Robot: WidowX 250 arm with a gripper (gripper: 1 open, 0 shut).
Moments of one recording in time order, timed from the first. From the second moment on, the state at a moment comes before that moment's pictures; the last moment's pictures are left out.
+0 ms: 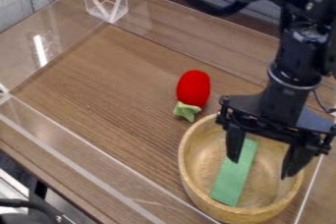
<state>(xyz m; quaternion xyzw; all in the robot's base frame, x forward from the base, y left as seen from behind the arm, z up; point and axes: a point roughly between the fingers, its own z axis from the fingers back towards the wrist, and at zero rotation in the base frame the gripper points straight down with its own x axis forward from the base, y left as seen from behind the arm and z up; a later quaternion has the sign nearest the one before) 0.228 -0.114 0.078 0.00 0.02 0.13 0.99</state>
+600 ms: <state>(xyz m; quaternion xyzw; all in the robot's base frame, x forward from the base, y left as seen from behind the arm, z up) 0.215 -0.127 0.092 0.01 0.02 0.15 0.99</state>
